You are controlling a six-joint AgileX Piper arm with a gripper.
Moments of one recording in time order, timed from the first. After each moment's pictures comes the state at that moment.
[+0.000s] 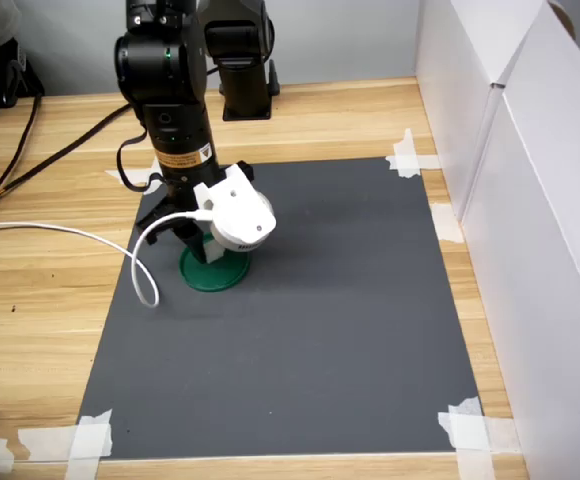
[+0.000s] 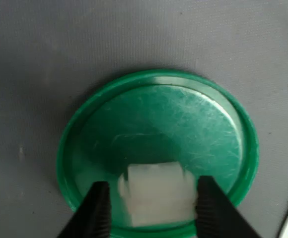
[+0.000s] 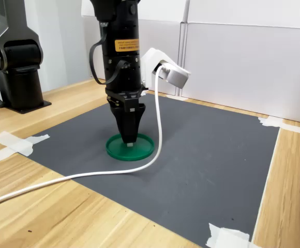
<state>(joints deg) -0.9 97.8 -59.3 0.4 43.6 -47.3</state>
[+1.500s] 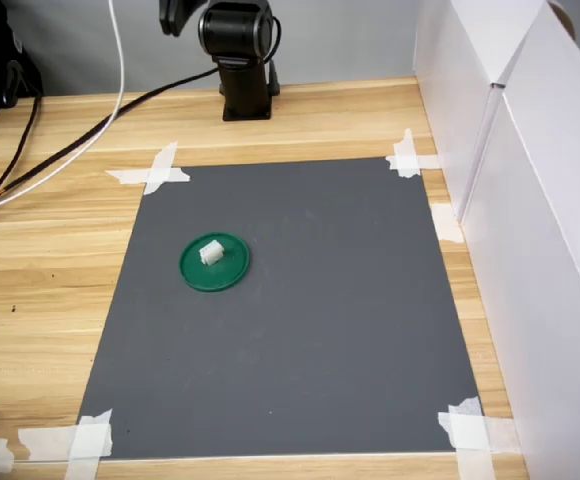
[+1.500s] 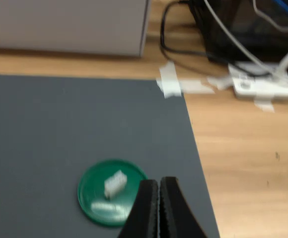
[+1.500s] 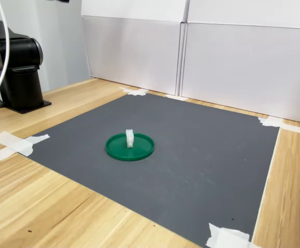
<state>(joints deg) -14.1 13.9 -22.0 18.1 26.1 -27.3</state>
